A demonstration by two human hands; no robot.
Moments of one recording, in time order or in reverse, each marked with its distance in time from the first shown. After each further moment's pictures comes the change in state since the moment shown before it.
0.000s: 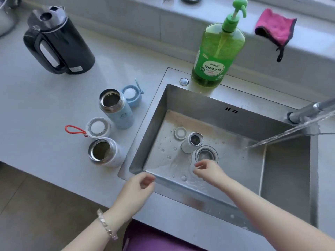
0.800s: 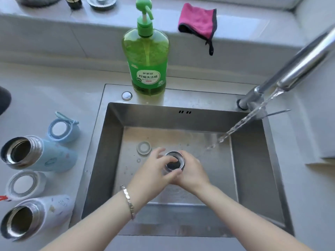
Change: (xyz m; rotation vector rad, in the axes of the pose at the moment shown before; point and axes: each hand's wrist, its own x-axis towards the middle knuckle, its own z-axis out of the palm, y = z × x) left_hand 0.086 0.126 0.087 0.352 -0.241 0.609; right_hand 0.008 0.013 -0.041 0.253 0.380 -0.234
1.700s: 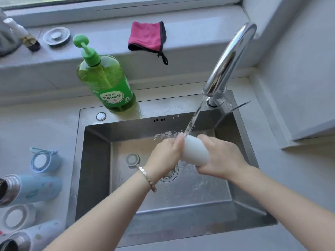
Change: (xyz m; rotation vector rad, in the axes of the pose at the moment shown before) left_hand 0.073 0.123 0.033 -0.010 -0.115 -0.117; right_hand -0.028 0.021 -0.166 -0.612 0.126 -0.087
